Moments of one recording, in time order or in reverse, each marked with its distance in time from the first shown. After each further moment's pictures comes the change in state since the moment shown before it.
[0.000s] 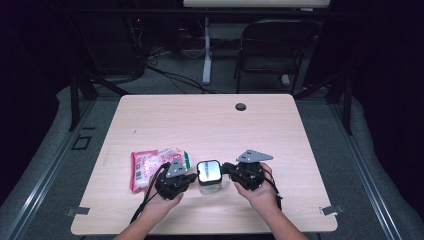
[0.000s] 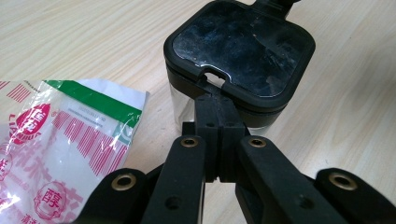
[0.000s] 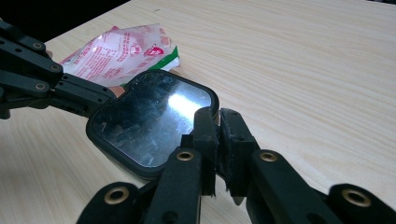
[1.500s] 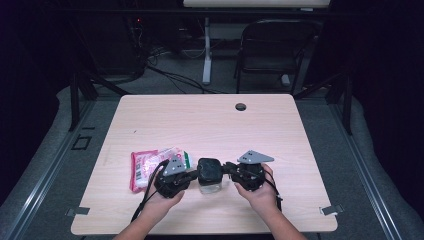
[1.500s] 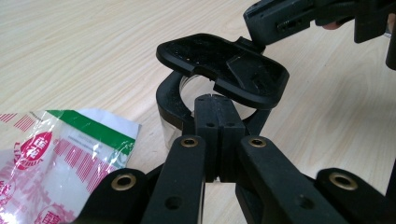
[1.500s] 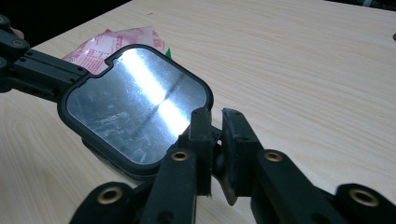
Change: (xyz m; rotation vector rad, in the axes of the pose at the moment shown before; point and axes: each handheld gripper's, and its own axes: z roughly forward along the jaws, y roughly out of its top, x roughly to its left) left arm -0.005 0.013 -0.012 -0.065 -0.030 -0.003; right arm 0.000 -0.004 -0.001 -0.023 -0.029 0.004
